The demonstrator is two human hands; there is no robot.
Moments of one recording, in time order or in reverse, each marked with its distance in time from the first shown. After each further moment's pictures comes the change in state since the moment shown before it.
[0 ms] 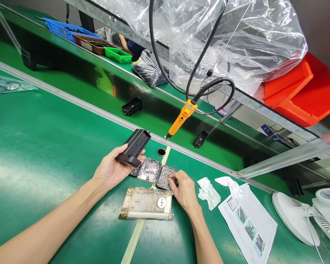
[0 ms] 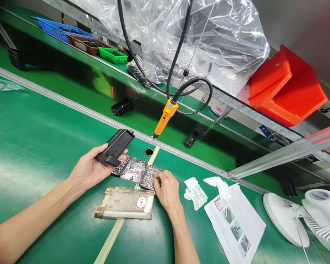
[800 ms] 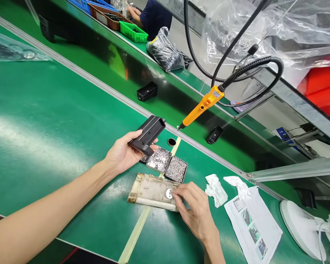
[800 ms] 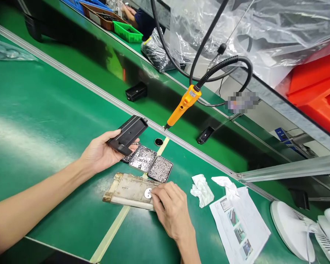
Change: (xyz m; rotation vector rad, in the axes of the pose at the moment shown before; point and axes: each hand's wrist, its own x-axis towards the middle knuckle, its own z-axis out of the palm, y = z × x) left_hand -0.005 0.002 0.008 0.008 -0.061 -0.036; right_hand -0.049 -0.033 -0.038 0.164 -0.075 -0.340
